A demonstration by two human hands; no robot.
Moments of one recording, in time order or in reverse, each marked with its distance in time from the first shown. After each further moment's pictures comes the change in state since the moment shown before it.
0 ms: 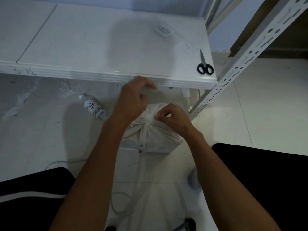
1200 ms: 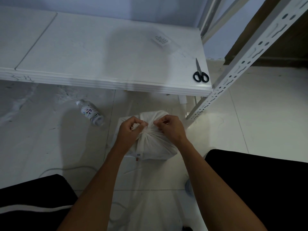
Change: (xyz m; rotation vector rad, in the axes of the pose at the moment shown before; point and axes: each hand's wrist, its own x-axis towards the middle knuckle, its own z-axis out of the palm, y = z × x) left_hand -0.080 -0.066 0.049 -0.403 -0.018 -0.501; right_hand -0.006 0.007 0.018 0.166 0.155 0.214
